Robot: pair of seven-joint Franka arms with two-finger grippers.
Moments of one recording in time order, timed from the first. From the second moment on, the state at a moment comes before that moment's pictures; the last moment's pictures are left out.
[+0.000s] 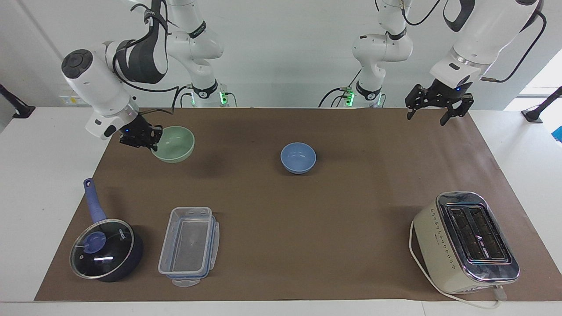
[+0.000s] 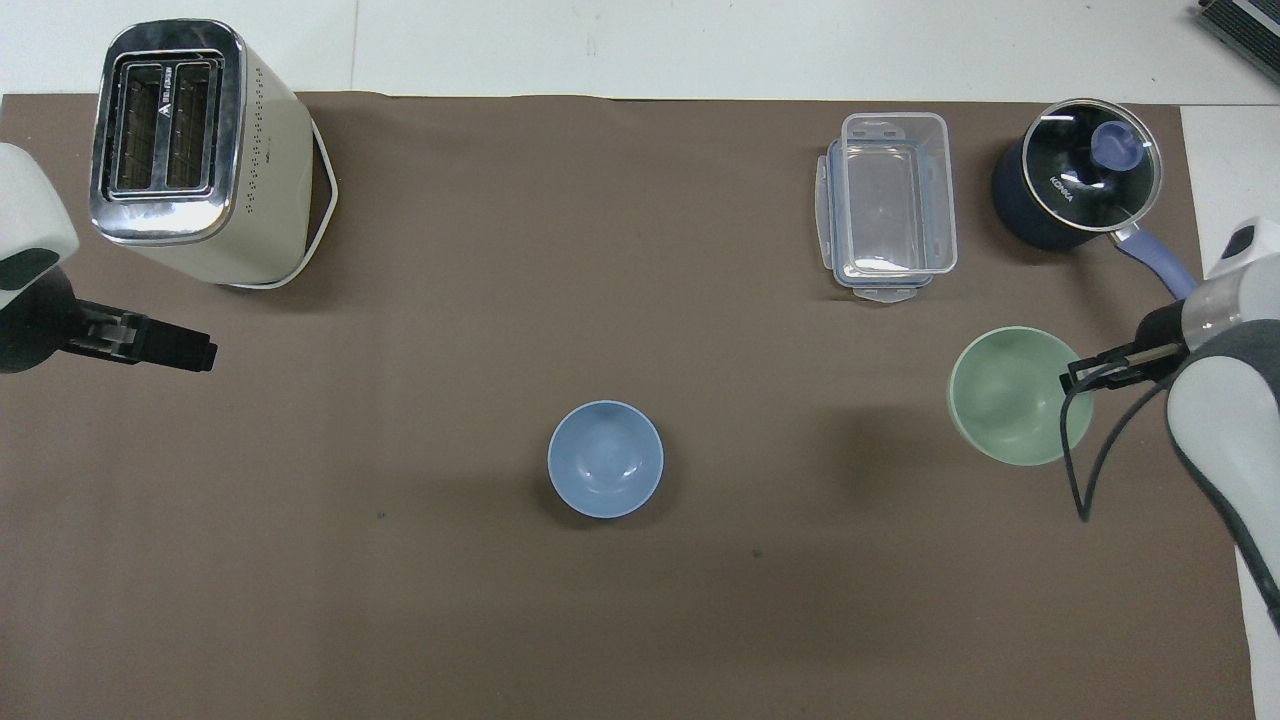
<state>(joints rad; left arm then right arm) -0.10 -0.06 -0.01 -1.64 -0.06 1.60 0.15 -0.02 0.01 -0.04 -1.90 0.07 1.81 -0.27</state>
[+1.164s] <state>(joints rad) -0.09 -0.07 -0.01 -1.63 -0.02 1.56 0.16 0.46 0.16 0.09 -1.89 0.14 2.08 0.60</state>
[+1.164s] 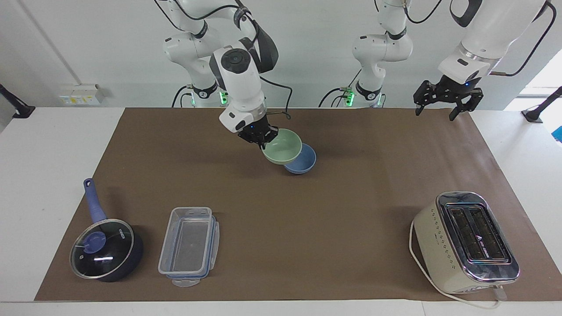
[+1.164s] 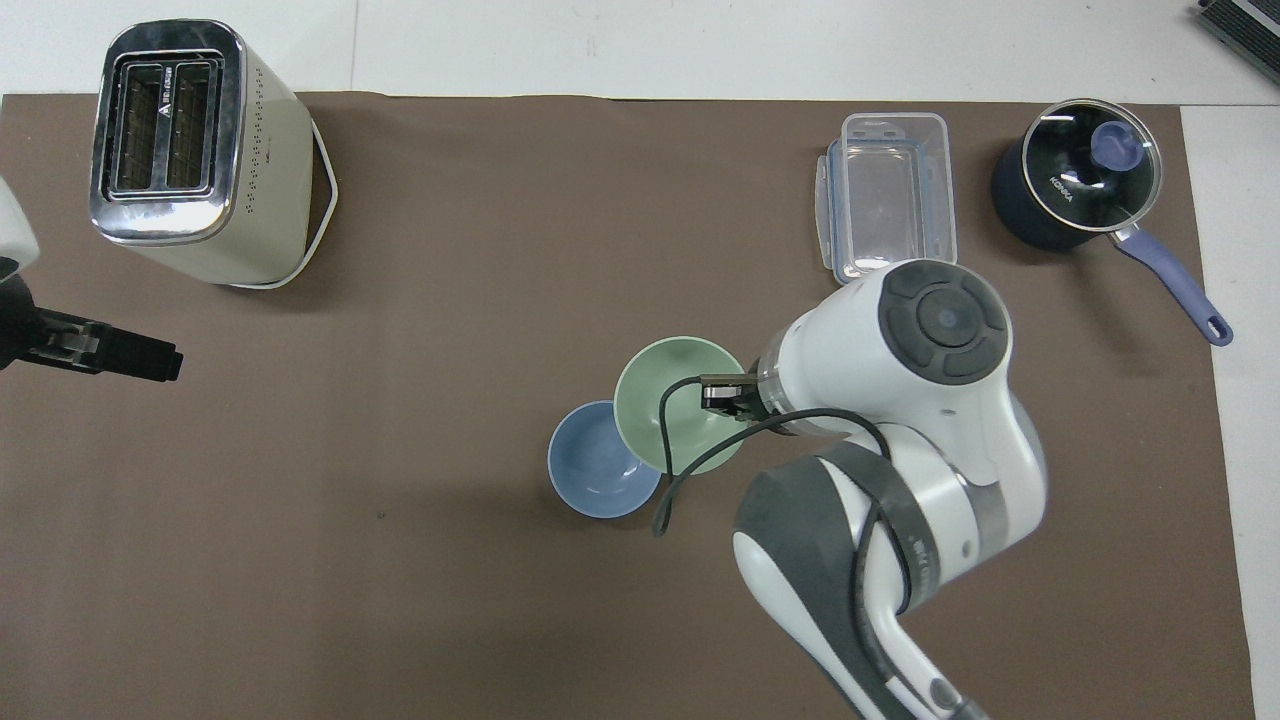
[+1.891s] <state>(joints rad) -0.09 -0.07 -0.01 -1.63 -0.02 1.56 0.16 0.52 0.22 0.09 -1.93 0.16 2.14 0.64</state>
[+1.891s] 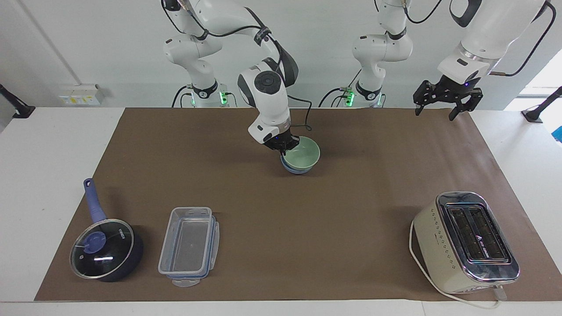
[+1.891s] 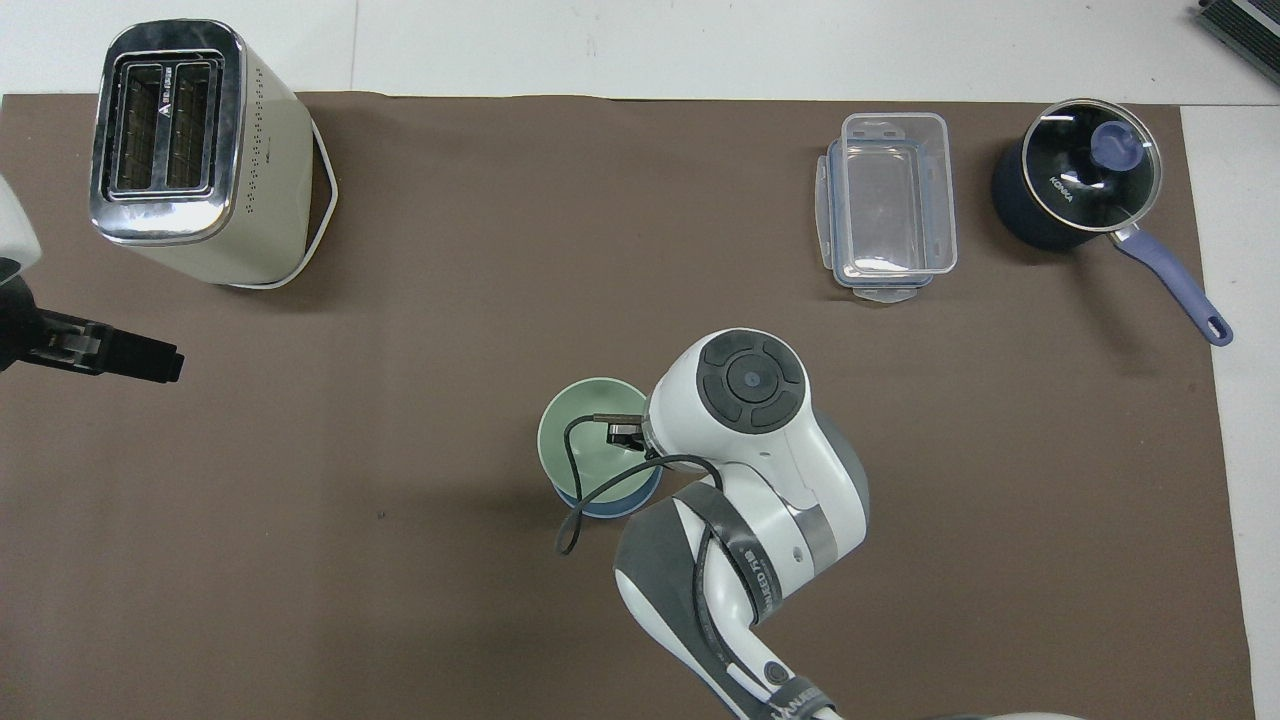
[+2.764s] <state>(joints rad) -0.09 -0.07 -0.01 -1.63 -0.02 1.56 0.16 0.54 0.22 0.09 -1.99 0.16 2.21 0.64</state>
